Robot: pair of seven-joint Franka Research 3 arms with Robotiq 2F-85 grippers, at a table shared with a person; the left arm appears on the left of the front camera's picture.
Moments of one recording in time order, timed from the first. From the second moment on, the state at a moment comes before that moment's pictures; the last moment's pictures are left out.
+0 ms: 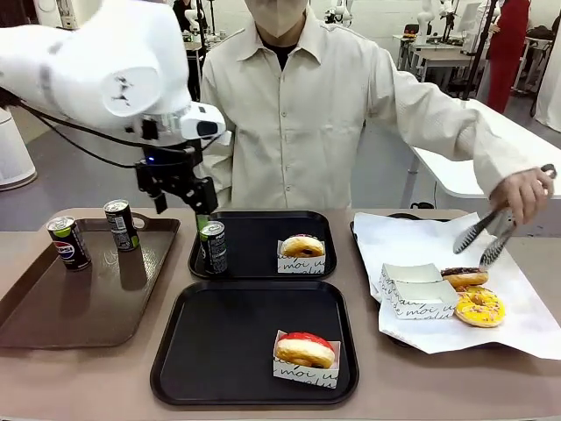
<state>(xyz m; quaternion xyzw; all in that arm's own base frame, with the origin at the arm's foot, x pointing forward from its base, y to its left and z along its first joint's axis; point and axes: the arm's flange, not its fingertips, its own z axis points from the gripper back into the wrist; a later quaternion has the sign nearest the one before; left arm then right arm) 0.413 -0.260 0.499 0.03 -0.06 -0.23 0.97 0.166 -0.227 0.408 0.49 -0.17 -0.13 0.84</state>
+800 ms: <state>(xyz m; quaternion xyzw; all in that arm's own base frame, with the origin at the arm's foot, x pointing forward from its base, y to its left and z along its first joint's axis) 0.374 -0.227 0.516 0.01 -0.05 -0.21 0.98 0.166 -0.227 0.408 0.49 -0.17 -0.13 0.84</state>
